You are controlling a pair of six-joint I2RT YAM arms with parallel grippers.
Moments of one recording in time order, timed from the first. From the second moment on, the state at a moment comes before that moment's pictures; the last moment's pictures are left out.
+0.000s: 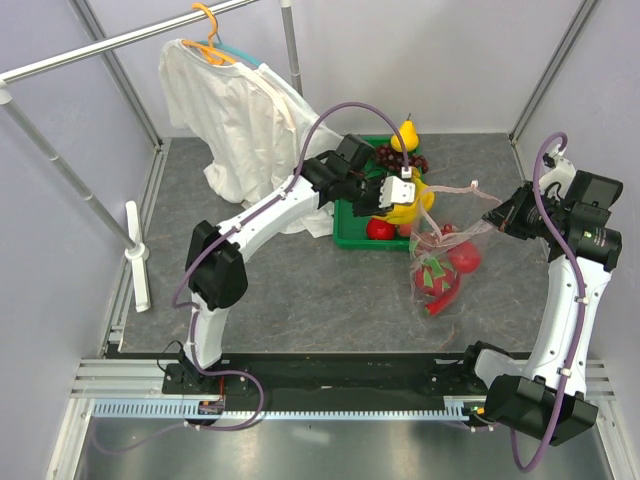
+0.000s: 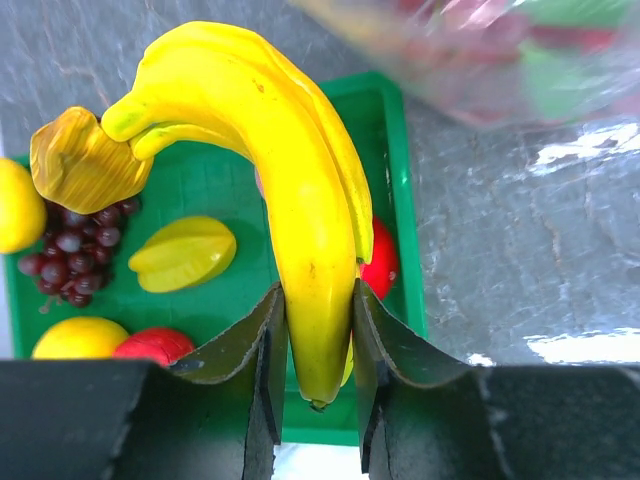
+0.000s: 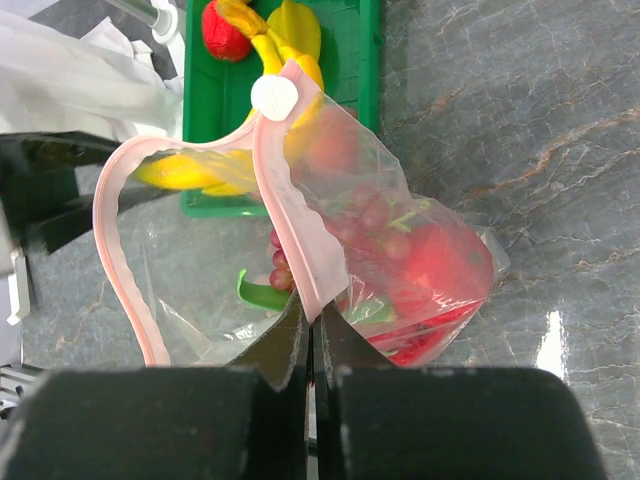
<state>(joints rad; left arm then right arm) -0.76 2.06 1.95 -0.68 0.52 0.89 -0.42 1.05 1.28 -0.96 -0.63 0.13</state>
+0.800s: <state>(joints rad) -0.76 1.71 2.01 -0.76 0.46 0.55 -0.43 1.05 1.28 -0.95 -0.71 0.14</state>
